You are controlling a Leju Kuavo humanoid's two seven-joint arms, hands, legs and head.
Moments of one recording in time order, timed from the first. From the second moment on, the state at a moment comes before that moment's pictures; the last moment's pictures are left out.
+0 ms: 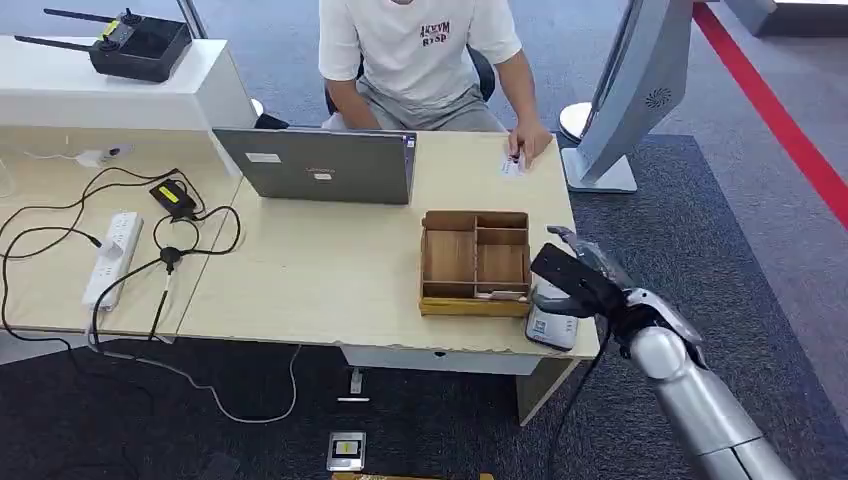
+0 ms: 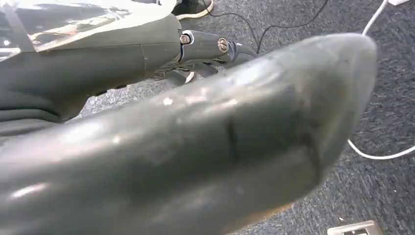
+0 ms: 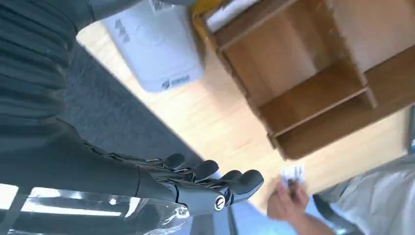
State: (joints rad) left arm -0.11 0.12 -0.11 -0.19 -0.29 0.35 -0.16; right arm -0.46 -0.36 0.39 -1.29 0.43 0.25 0.14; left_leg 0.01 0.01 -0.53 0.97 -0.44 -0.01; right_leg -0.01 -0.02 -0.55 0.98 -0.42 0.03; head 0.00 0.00
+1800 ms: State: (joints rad) left arm -0.13 0.11 -0.11 -0.19 -0.32 0.35 -0.17; right arm -0.46 -0.21 0.55 -1.14 0.73 0.13 0.04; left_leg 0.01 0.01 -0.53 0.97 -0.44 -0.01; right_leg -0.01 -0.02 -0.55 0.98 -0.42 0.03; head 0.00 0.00
